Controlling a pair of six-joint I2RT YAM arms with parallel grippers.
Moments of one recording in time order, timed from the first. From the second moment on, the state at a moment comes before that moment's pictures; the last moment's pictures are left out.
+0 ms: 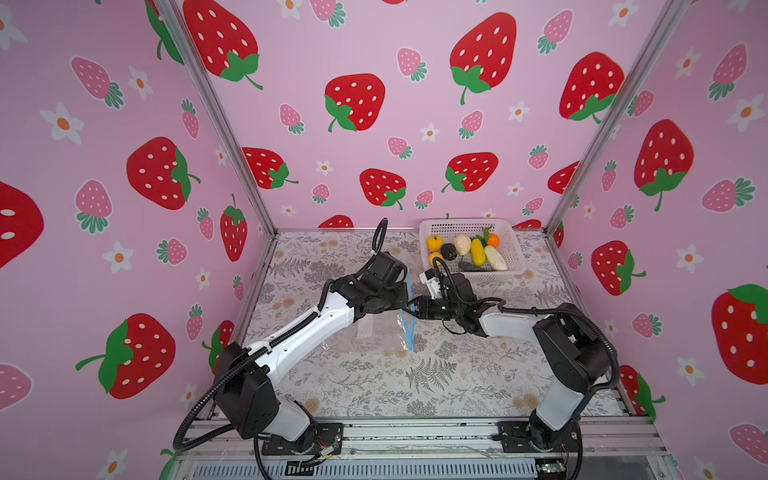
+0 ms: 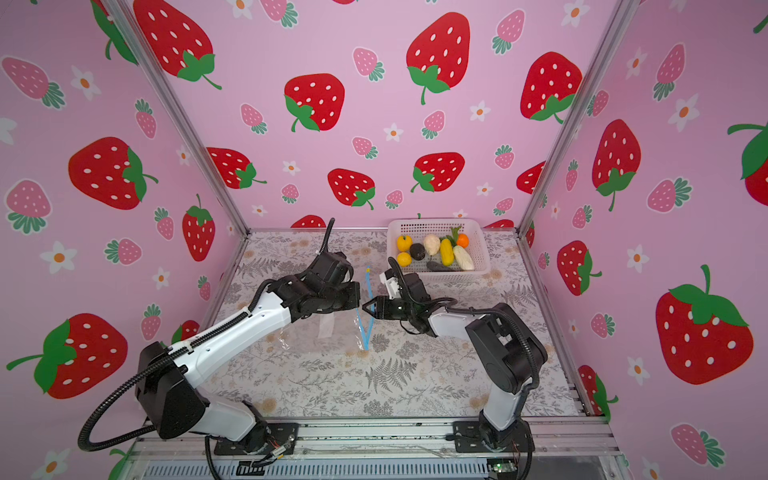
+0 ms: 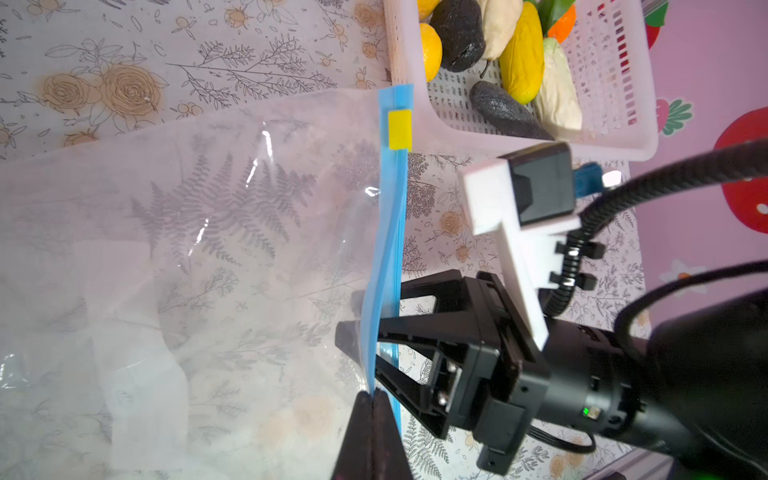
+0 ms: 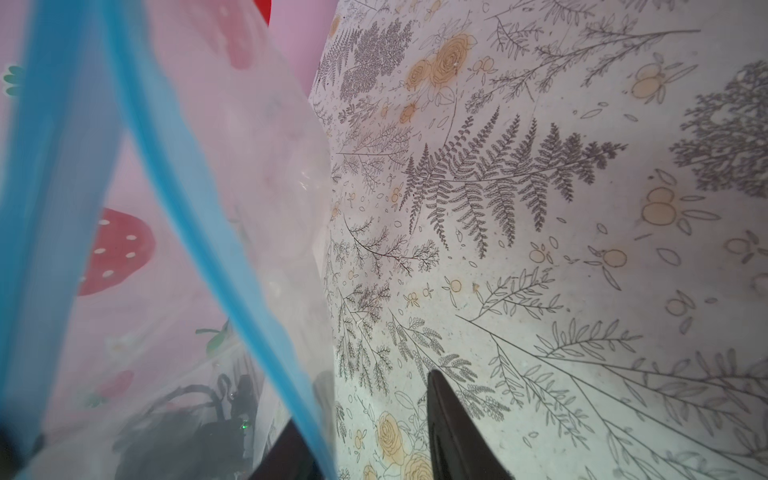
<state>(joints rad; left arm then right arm) -0.68 1.49 1.29 -0.69 -0.02 -0.68 0.72 1.74 0.88 0.35 -0.56 0.69</state>
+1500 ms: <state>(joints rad) -0.65 1.51 1.29 -0.63 -0.03 -0.75 0.28 2.21 1.92 -0.83 0.05 0.07</state>
